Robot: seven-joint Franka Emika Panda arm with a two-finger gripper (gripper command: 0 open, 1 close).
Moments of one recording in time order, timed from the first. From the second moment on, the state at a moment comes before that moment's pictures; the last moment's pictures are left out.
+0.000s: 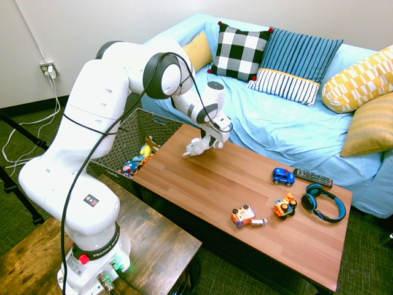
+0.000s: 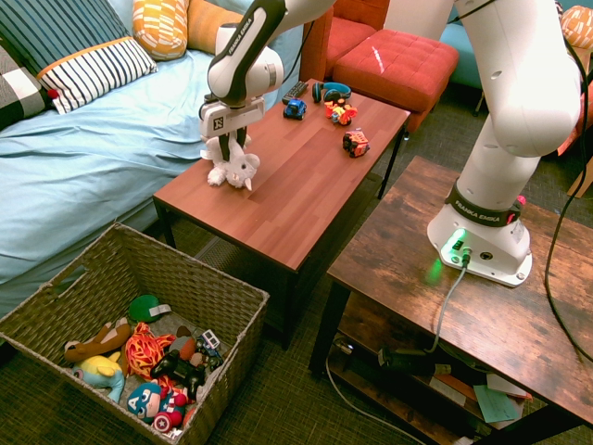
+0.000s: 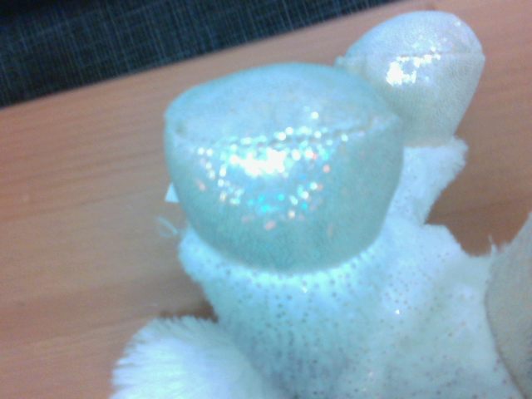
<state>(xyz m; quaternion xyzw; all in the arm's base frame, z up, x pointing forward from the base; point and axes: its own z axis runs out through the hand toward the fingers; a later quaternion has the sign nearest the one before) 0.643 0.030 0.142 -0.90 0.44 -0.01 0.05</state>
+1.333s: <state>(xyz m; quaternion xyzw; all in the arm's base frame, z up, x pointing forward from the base) 0.586 0.395 0.086 -0.97 0.25 0.02 0.02</state>
